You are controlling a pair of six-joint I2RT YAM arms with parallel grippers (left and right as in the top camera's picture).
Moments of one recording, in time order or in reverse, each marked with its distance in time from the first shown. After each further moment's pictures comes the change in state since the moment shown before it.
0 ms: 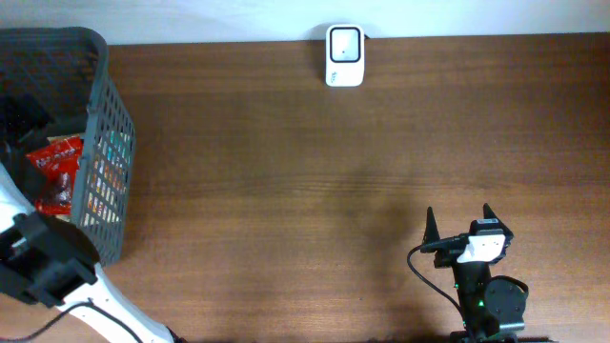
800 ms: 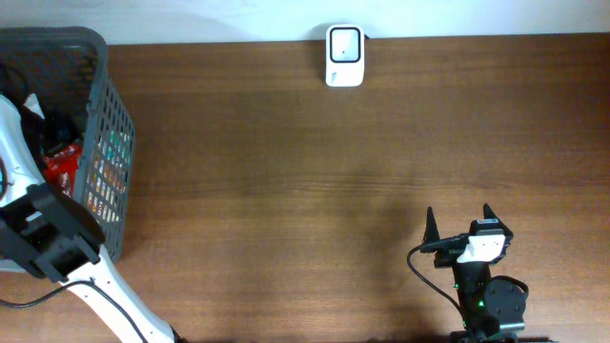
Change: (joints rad) left arm -0.057 0.179 -0.002 -0.014 -0.025 0.079; right arm 0.000 0.000 0.000 0.000 0.000 0.000
